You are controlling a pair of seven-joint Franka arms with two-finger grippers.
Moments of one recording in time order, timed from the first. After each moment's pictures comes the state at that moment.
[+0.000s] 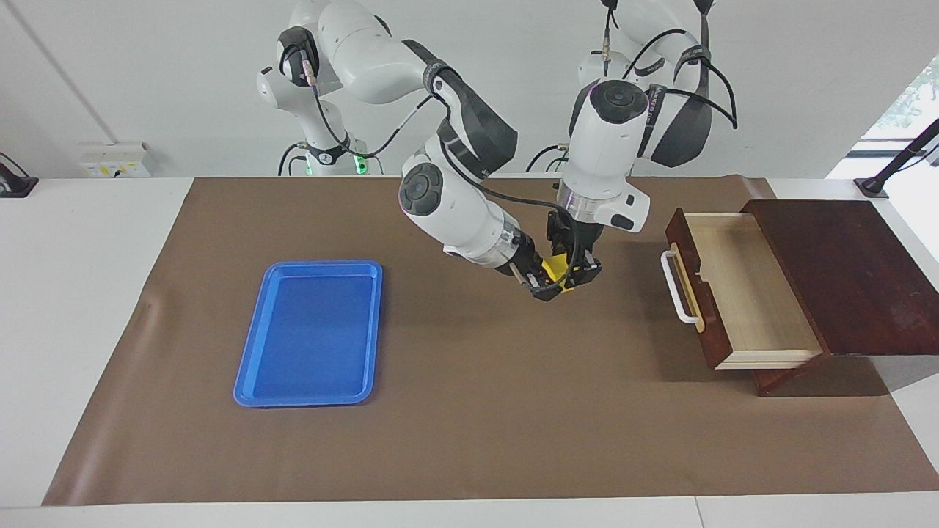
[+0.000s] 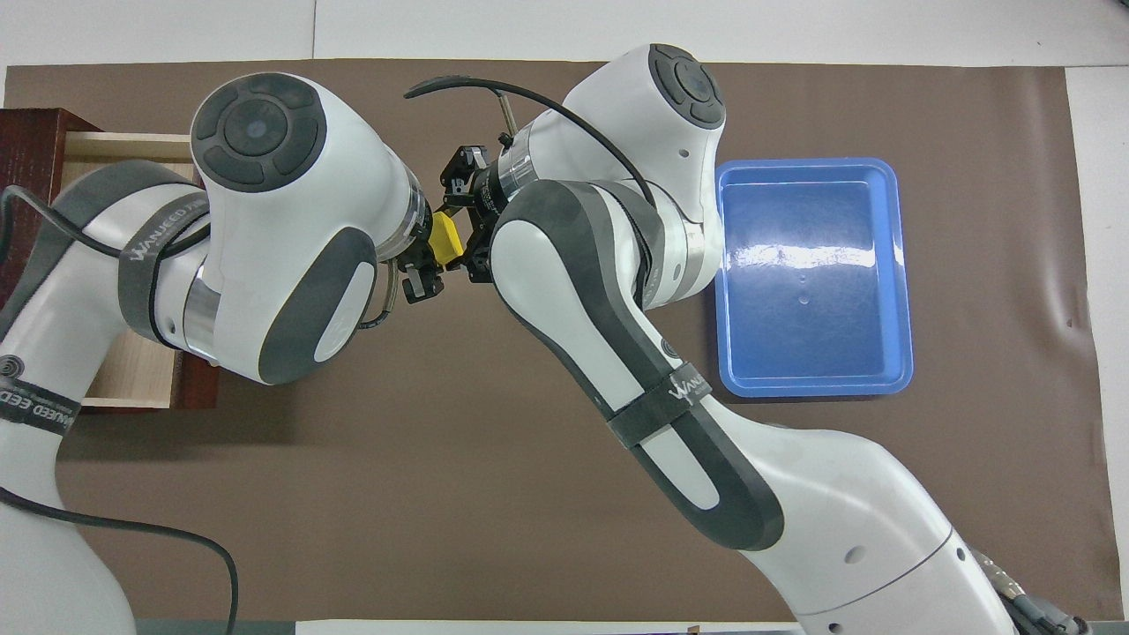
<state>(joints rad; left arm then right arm) -0.48 0.24 -0.02 -1.59 0.01 1.91 -2.30 0.61 0.68 -0.13 -1.11 0.76 1.94 1.57</state>
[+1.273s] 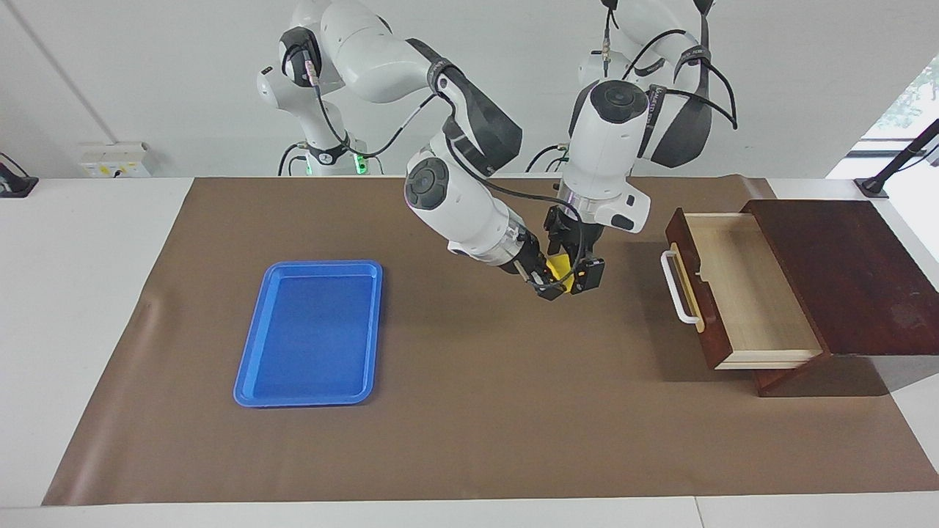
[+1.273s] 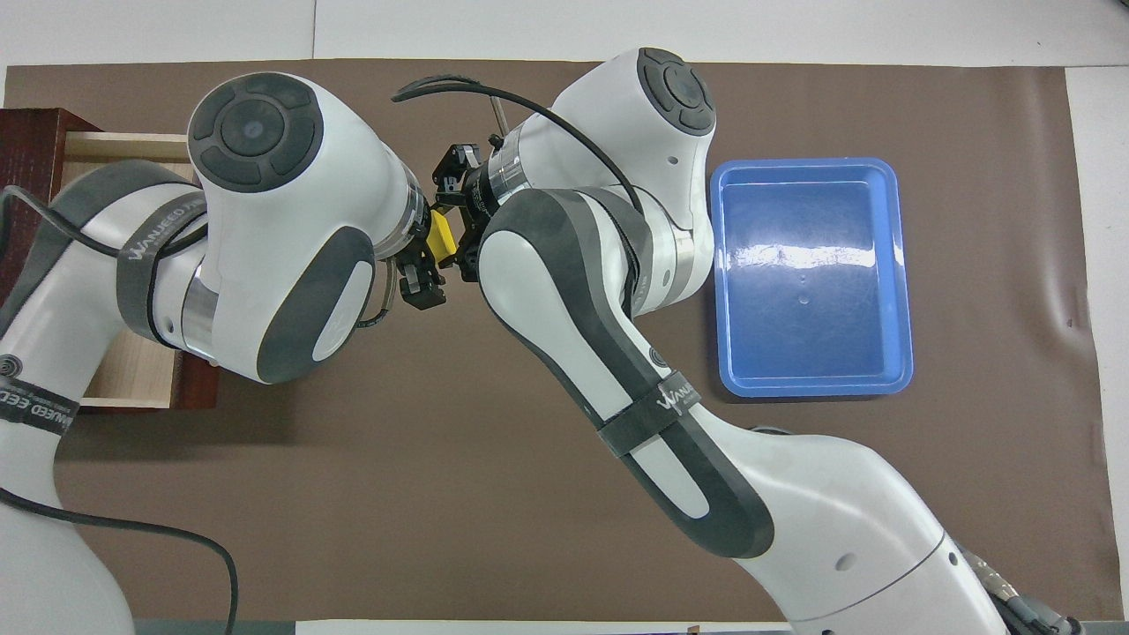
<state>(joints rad) -0.48 0.24 -0.01 -1.59 0.01 1.91 -2.29 0.62 0.68 -0.13 -1.10 0.74 1.97 1.57</state>
